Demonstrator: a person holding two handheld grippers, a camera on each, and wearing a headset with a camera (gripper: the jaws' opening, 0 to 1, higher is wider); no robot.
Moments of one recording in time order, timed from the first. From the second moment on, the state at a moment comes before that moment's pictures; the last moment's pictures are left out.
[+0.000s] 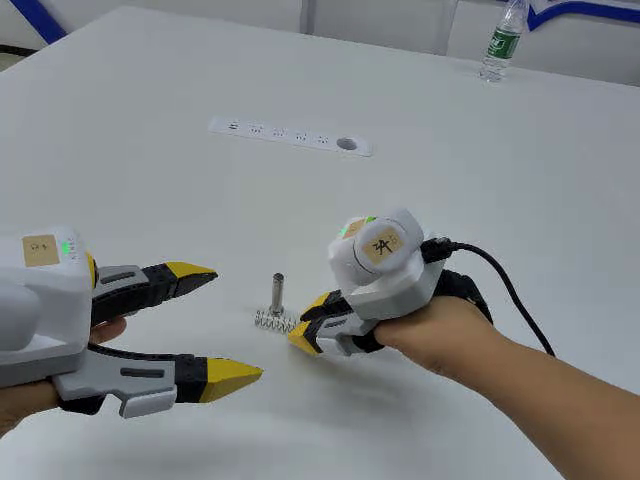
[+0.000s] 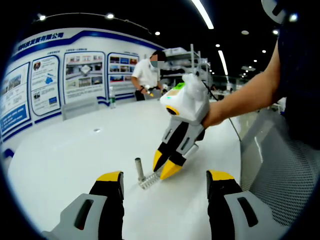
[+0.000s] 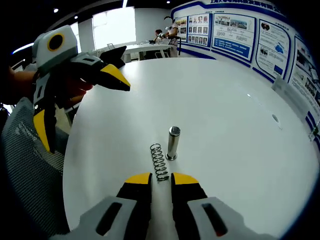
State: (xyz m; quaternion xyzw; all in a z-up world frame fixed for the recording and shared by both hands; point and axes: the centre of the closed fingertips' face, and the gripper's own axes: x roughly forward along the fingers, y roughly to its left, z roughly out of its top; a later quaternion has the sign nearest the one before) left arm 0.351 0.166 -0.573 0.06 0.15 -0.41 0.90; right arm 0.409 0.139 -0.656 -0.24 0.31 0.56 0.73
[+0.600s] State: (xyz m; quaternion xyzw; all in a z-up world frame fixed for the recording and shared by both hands) left arm 0.349 0.167 -0.575 0.06 0.15 -0.41 0.90; right arm 0.403 0.143 -0.663 -0.25 0.32 0.57 0.72
